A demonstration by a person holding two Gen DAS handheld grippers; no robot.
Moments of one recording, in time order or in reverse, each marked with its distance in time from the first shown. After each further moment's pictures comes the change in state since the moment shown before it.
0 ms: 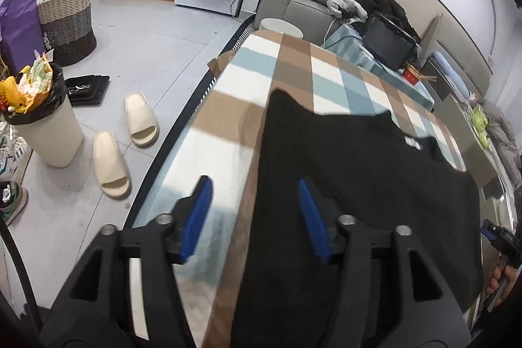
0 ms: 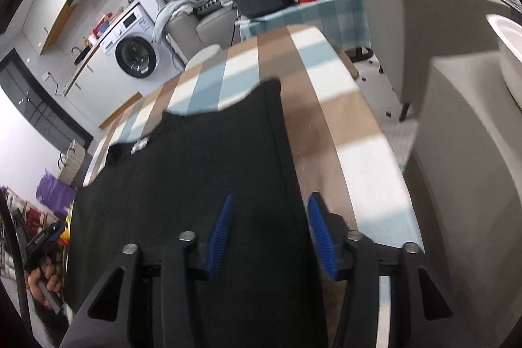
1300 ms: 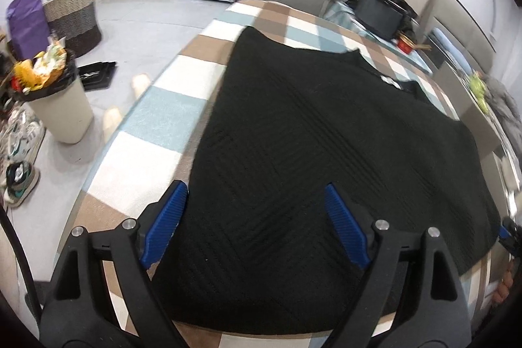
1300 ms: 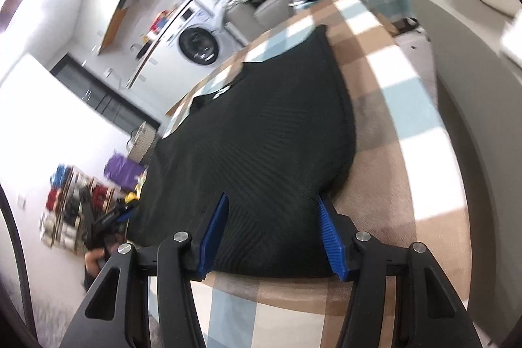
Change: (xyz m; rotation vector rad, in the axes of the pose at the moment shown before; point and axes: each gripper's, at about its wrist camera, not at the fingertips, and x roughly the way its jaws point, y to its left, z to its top) left arm -0.059 -0.040 -0.094 0.028 0.042 0.044; right arm -0.081 -0.009 -0.096 0.001 0.060 0.343
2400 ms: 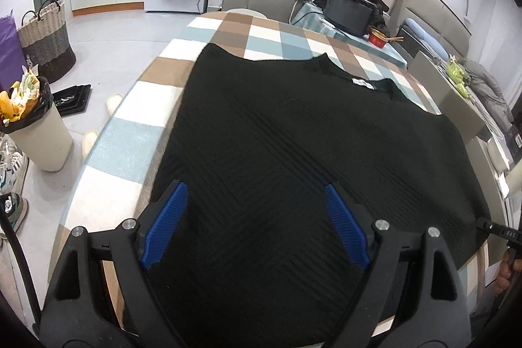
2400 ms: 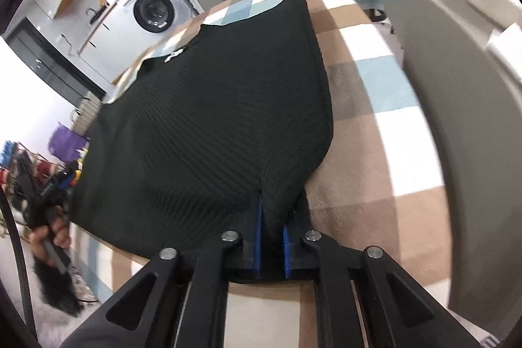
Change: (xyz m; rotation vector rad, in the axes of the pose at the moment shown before) left arm 0.009 -0.030 0.016 0.120 -0.017 -0.096; right arm 0.017 0.013 -0.013 -0.042 0.111 -0.317
